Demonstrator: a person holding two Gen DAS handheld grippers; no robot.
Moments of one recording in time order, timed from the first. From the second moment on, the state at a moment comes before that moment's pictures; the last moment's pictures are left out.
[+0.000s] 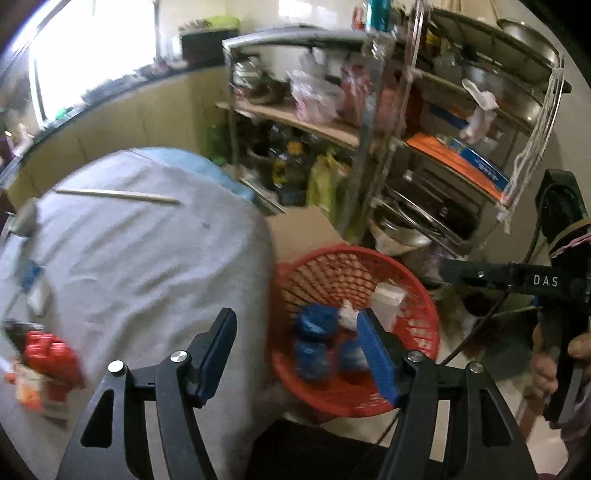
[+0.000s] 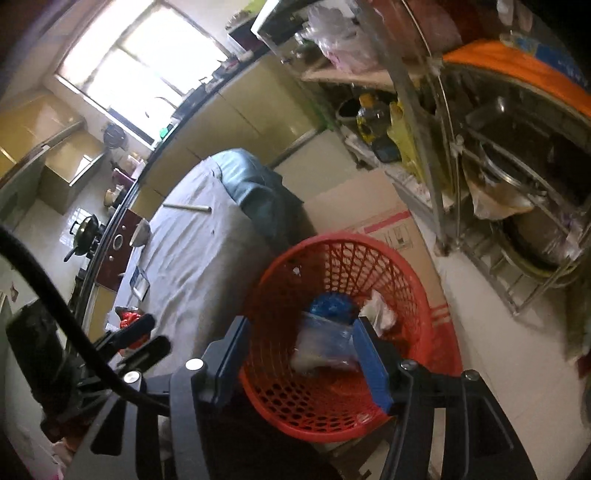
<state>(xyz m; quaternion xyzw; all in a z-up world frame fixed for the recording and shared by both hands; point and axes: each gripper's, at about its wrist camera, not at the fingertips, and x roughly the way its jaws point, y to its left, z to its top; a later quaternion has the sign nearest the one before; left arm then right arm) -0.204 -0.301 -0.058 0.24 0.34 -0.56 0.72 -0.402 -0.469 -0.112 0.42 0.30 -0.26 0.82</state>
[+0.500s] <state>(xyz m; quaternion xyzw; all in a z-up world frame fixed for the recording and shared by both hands) -0.158 -0.131 0.035 0.19 0.24 -0.32 0.90 -0.314 -0.338 0.013 0.21 0.23 -0.20 0.93</state>
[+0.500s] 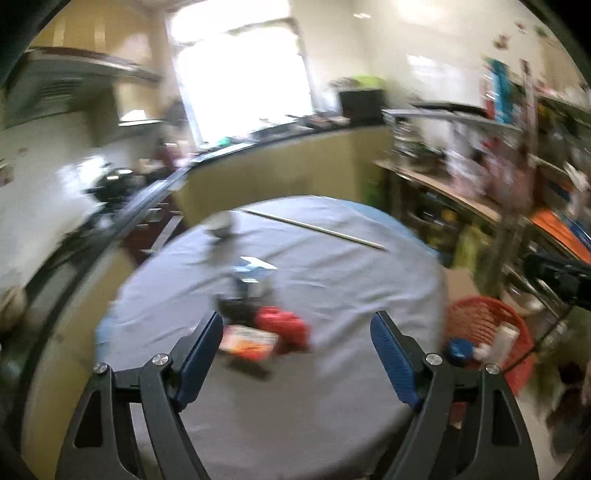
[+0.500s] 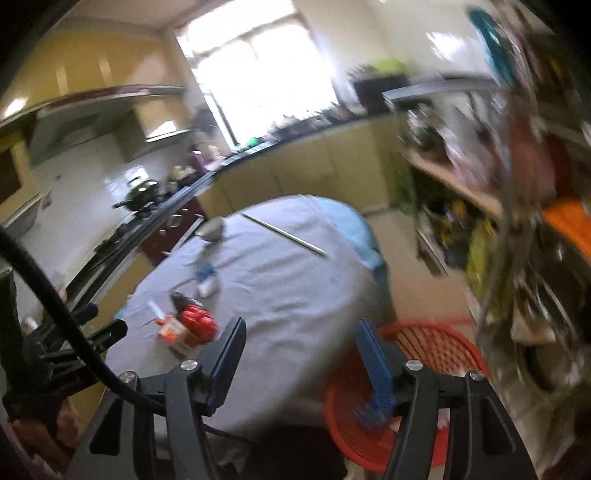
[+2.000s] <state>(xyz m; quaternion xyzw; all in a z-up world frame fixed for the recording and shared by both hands) -0.092 0.039 0.013 0.13 0.31 -0.11 0.94 -0.195 -0.172 0.054 0.07 0.24 -0.07 0.97</state>
